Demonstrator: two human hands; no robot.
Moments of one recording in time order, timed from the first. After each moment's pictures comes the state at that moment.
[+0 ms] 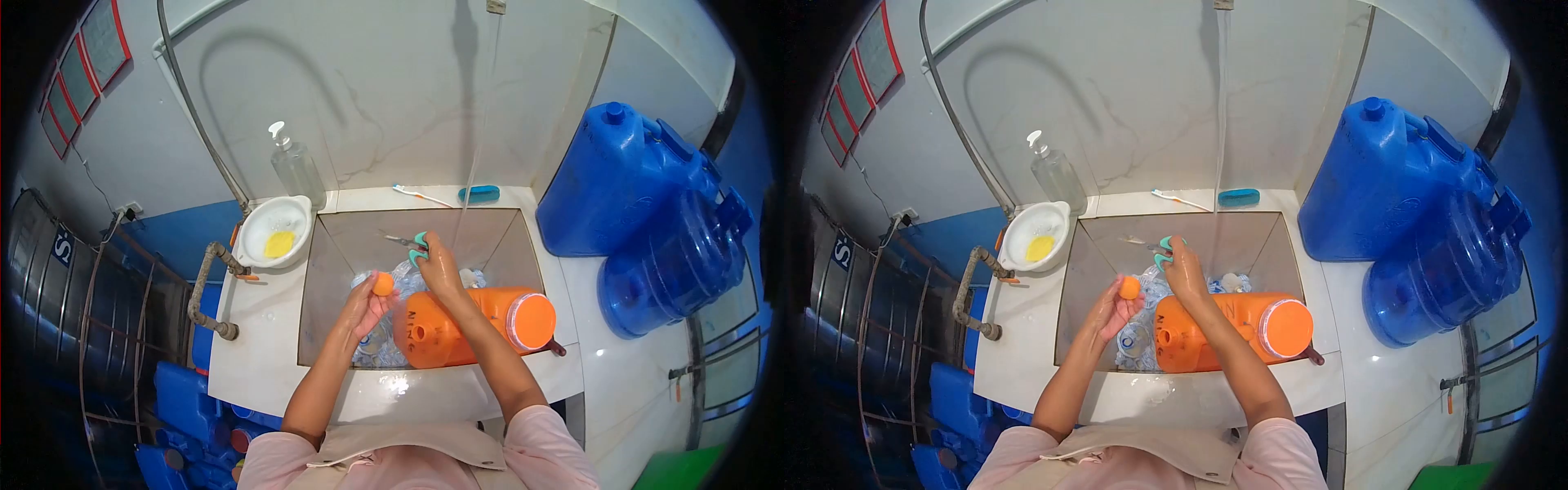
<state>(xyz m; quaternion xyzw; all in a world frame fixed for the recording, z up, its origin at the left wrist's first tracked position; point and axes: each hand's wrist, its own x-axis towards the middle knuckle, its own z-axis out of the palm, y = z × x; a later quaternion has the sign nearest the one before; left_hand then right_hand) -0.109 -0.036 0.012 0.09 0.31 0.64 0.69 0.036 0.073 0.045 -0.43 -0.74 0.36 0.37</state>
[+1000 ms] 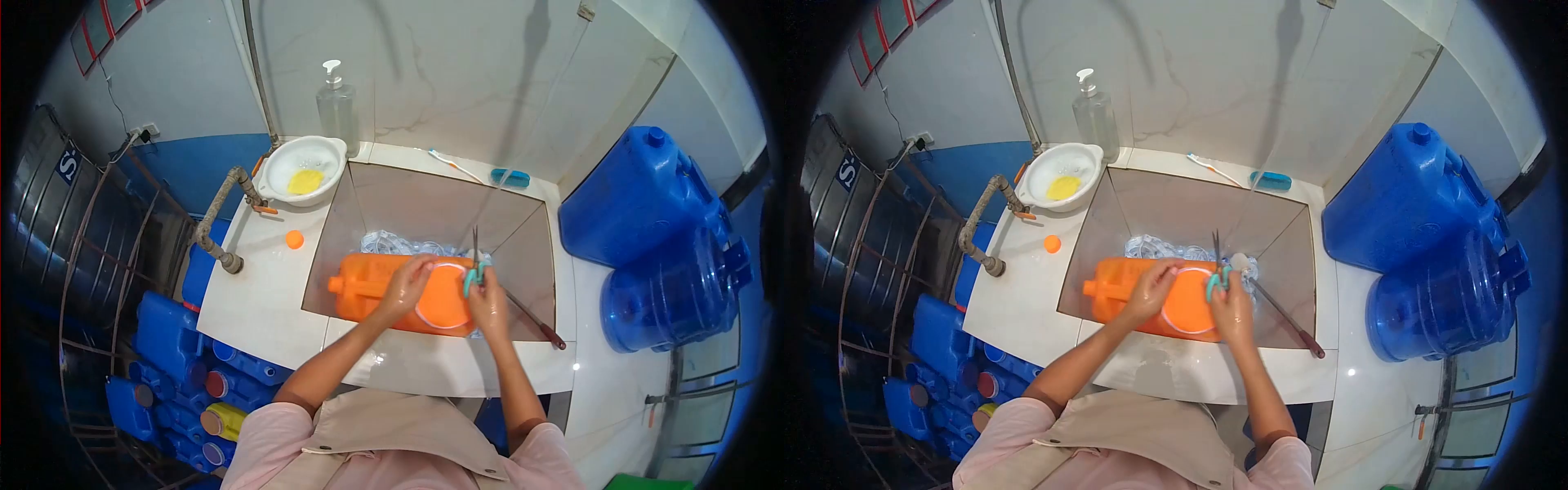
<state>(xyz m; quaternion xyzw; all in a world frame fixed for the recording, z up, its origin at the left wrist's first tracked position) -0.055 -0.071 -0.015 0.50 0.53 0.61 0.32 0.110 -0.033 0.058 -0.54 -0.71 0.36 0.25</state>
